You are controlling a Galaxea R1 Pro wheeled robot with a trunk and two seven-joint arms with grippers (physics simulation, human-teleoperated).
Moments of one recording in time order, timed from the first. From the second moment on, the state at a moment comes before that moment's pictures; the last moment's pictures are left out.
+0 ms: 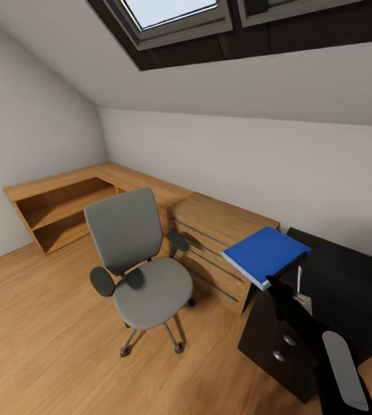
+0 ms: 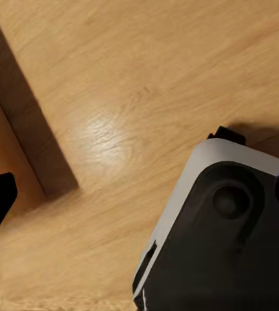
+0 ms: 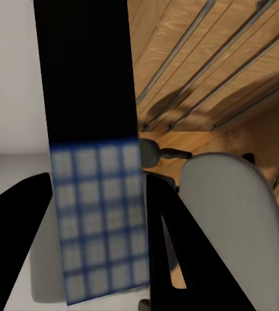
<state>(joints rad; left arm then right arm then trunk) -0.13 0.02 -0.08 -0.08 0.41 -0.26 0.28 -0.29 0.08 -0.35 -1.47 -1.30 0.51 -0.26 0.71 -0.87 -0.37</state>
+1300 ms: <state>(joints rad) -0.13 0.01 -0.08 -0.04 0.41 -0.26 0.28 -0.29 0.07 -0.34 -1.47 -1.29 0.51 -0.26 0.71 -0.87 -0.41</state>
